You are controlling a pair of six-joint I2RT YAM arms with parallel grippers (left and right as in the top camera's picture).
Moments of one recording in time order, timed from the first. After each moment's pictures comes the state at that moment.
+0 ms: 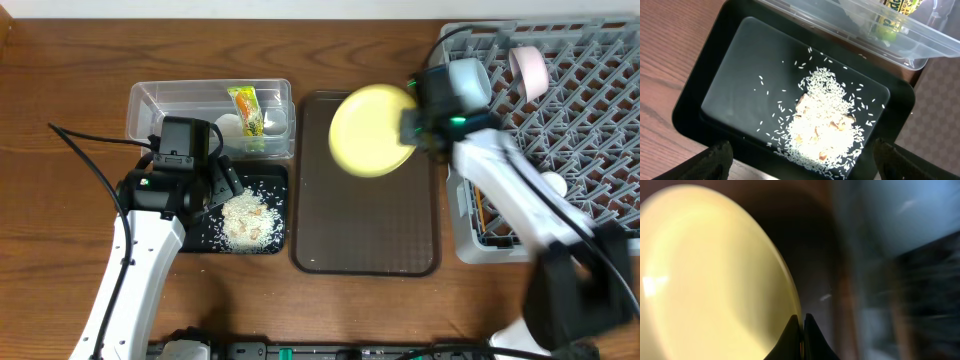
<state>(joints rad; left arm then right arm) -0.10 1.26 1.05 -0.99 -0.14 -0.54 0.31 1.69 1.31 -0.58 0.17 0.35</state>
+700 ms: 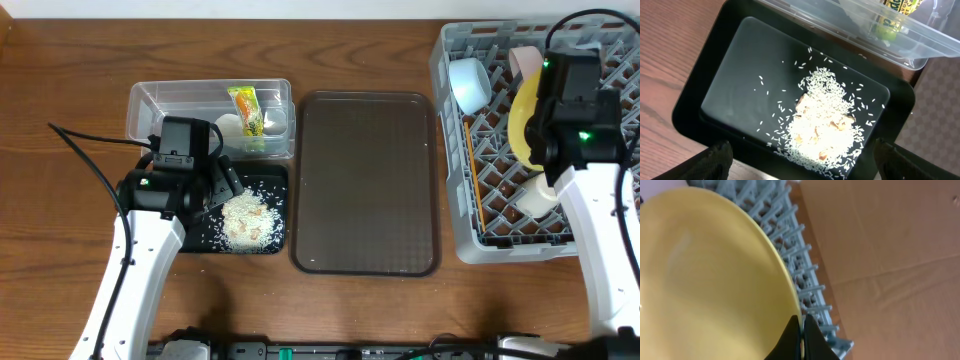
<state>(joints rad) -0.10 1.26 1.05 -0.99 -0.14 -0.54 0.00 1.46 1.31 -0.65 0.79 -0.24</state>
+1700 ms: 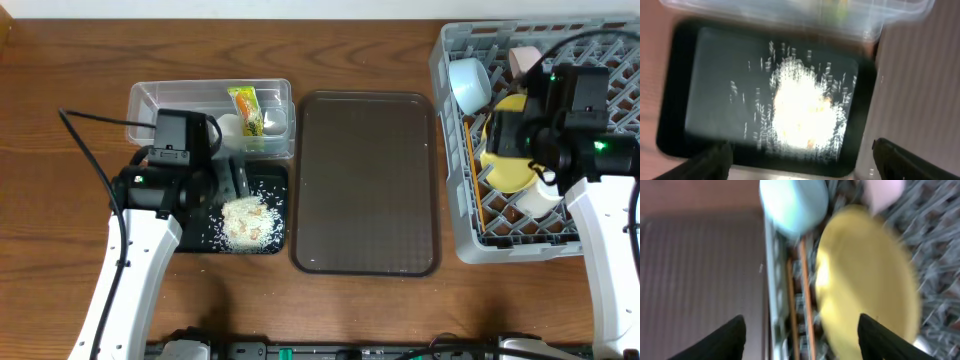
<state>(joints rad) -0.10 1.26 1.11 -1.04 0.02 -0.30 -0.03 1.40 1.31 -0.89 -0.06 0.07</state>
